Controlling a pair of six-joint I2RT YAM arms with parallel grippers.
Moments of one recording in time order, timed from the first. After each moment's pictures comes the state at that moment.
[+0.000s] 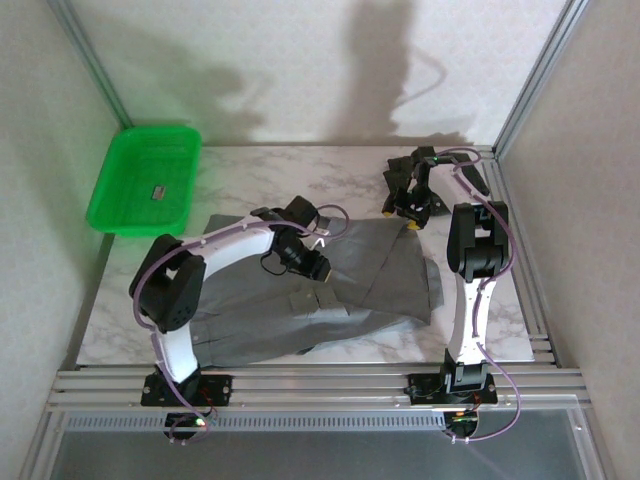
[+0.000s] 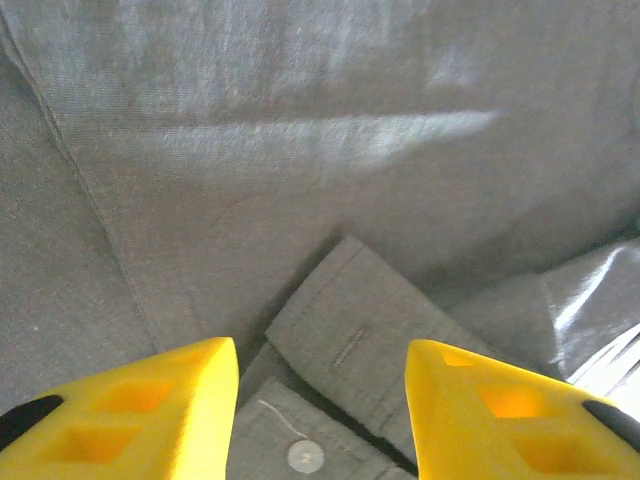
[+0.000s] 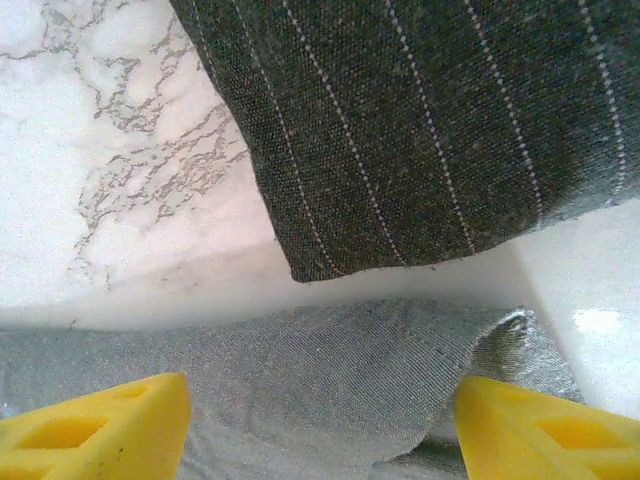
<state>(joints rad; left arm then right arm) -0.63 1.85 1.31 -0.76 0.40 -0.23 0.13 2.20 1.79 -1.01 -0.26 0.43</state>
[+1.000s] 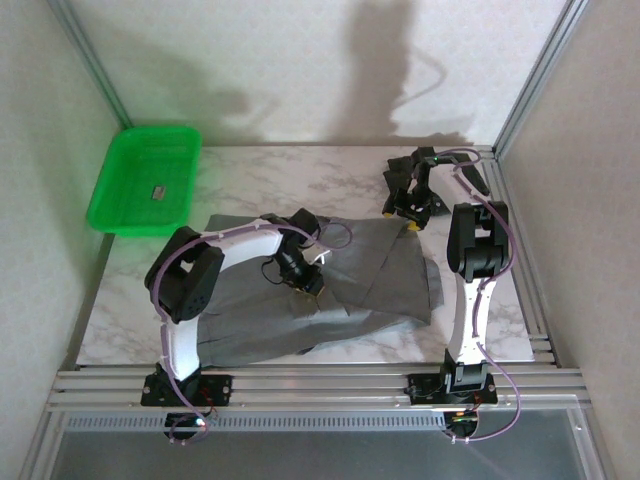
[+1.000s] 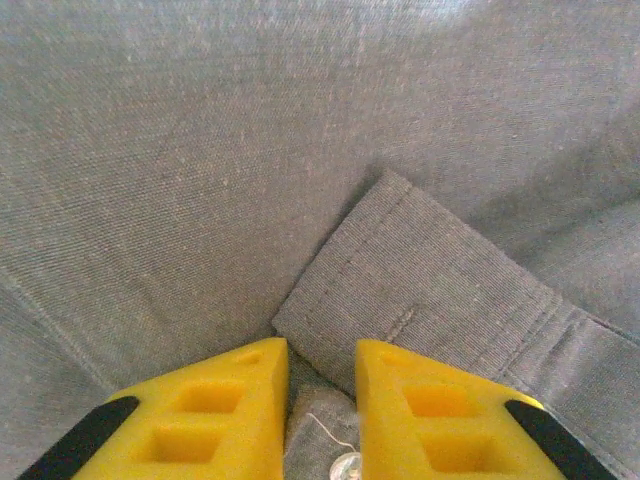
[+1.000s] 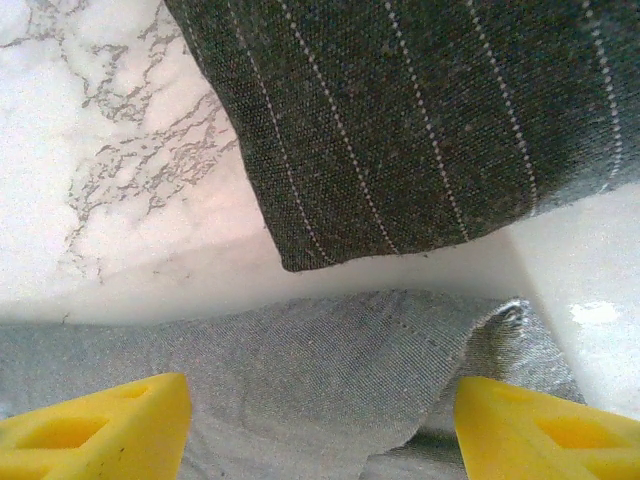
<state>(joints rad) -0.63 1.95 1.28 -0.82 0.49 -0.13 0.13 2.20 1.79 -1.02 -0.26 0.42</state>
